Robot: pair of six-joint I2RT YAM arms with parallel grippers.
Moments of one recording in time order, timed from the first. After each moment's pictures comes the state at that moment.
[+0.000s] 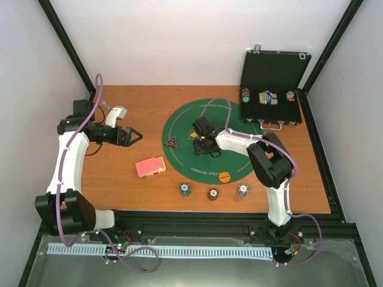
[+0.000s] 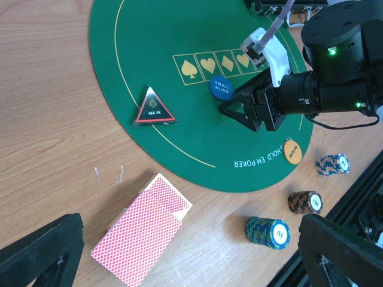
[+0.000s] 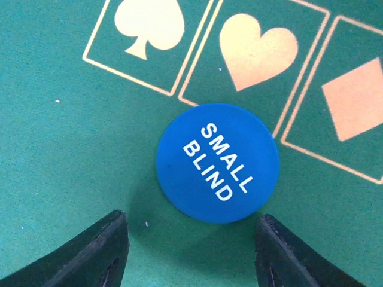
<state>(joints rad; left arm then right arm) 0.17 1.32 1.26 -1.08 0.76 0.33 0.67 2.02 1.35 -0.47 0.08 0.39</state>
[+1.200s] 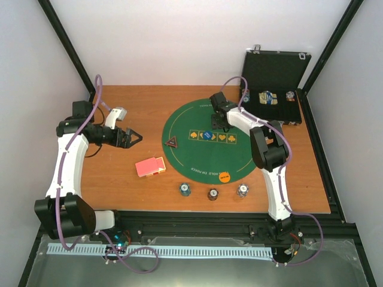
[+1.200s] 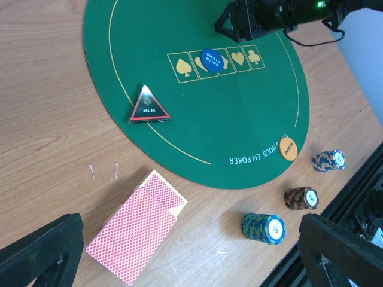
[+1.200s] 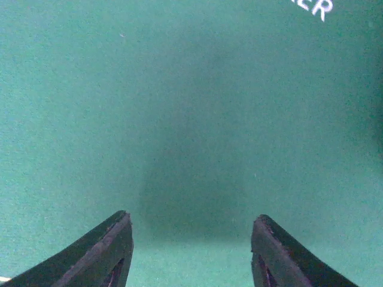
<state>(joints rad) 0.17 1.29 1.25 -1.10 0.77 0.34 0.43 2.25 1.73 -0.60 0.21 0.30</state>
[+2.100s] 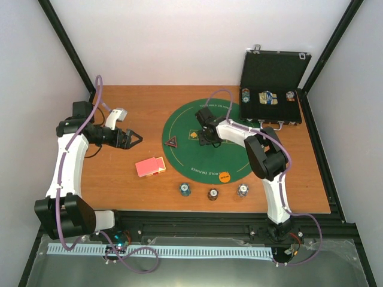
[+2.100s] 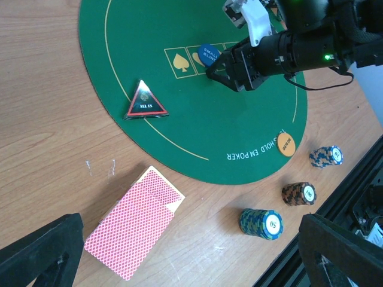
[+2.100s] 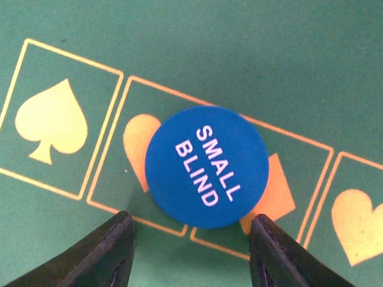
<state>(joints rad) 0.17 1.29 1.25 -1.12 0.77 0.35 0.59 2.13 1.53 -0.56 0.13 0.34</state>
